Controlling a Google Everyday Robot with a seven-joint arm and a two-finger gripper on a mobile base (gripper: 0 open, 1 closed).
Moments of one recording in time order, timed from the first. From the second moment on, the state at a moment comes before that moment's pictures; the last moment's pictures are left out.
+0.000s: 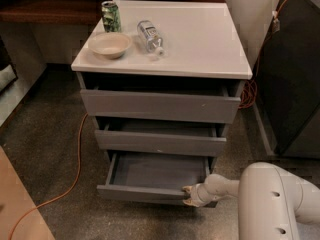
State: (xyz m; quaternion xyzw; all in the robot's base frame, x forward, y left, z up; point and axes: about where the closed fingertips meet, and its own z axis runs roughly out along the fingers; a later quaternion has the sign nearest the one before) arm 0.568 -0.162 0.168 -0.71 0.67 0.08 0.22
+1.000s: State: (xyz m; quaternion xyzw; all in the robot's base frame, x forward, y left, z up) arm 0.554 -0.161 0.162 -0.71 0.66 0.09 0.22
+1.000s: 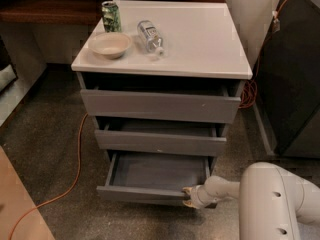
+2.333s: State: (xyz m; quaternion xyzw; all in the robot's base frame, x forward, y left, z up) arm 0.485 -0.138 0.195 -0.74 0.63 0.09 0.22
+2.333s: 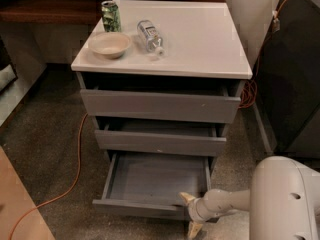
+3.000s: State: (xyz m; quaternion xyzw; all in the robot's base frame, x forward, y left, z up) arm 0.503 -0.132 0.231 -0.74 0.62 0.09 0.24
